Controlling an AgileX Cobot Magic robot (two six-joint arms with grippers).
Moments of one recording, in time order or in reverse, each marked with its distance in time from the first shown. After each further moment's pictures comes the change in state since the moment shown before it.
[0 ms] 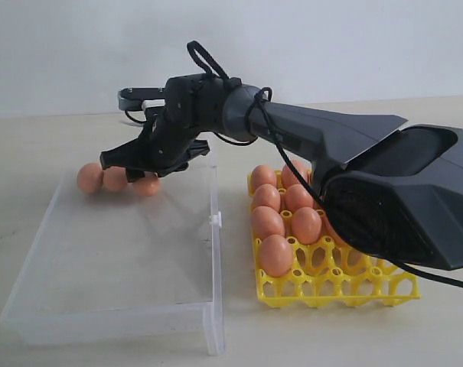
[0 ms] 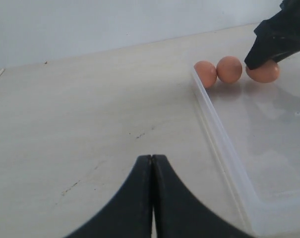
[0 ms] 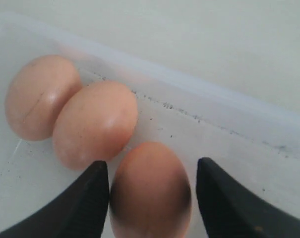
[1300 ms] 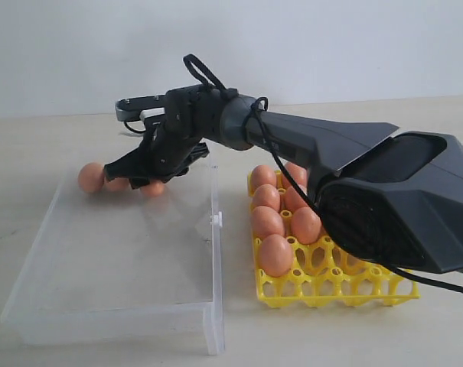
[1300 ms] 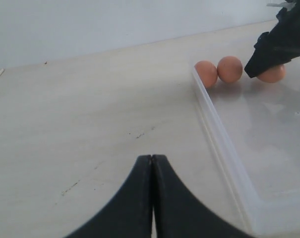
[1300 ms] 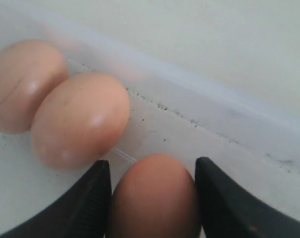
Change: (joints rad) left arm 0.000 0.000 0.000 0.000 0.000 0.000; right arm 0.002 0.029 0.000 -0.029 -0.027 -0.069
